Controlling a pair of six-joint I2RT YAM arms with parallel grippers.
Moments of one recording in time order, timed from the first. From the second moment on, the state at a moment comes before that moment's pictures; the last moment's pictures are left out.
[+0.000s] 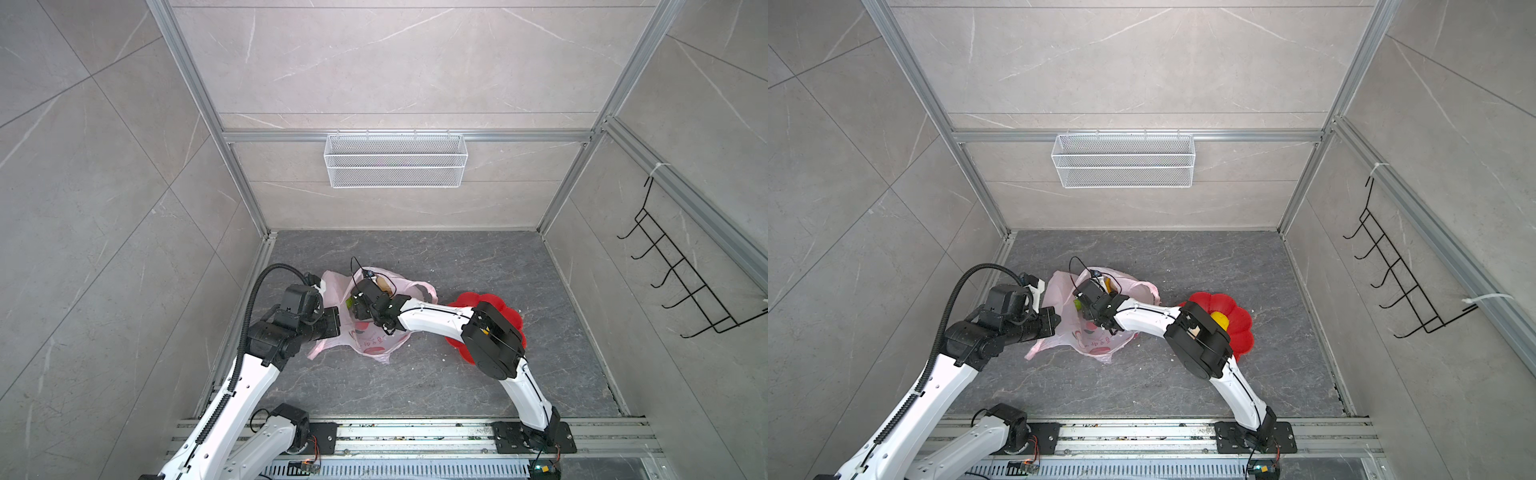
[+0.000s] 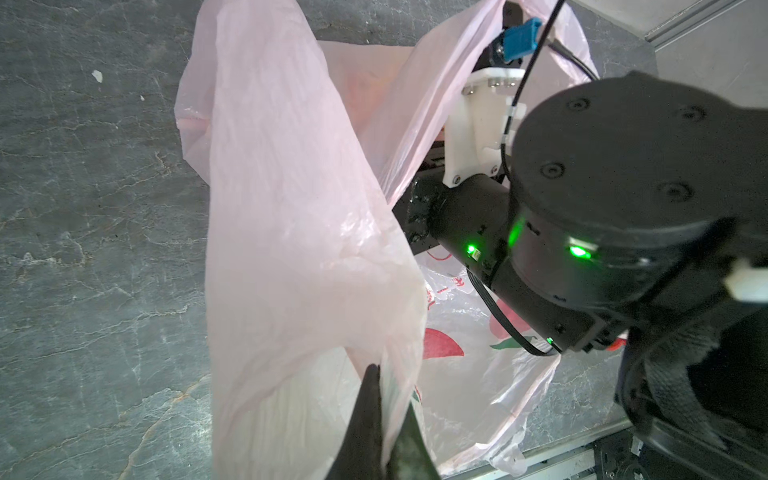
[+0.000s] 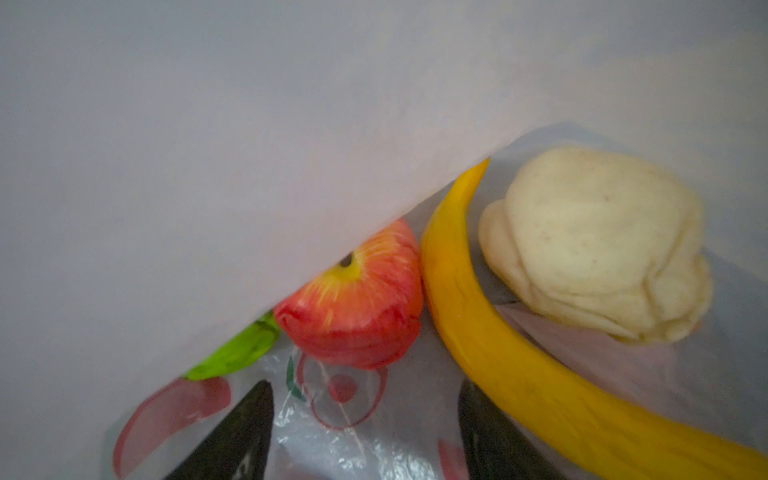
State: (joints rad) left arm -0.37 0.89 0.95 -0.91 0.13 -0.46; right arm 0.96 2.25 1.69 -0.25 0.36 0.57
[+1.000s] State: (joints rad) left arm -0.37 0.83 0.89 -0.86 0.24 -0.42; right arm 0.94 2.36 1.87 -0.31 0.42 0.85
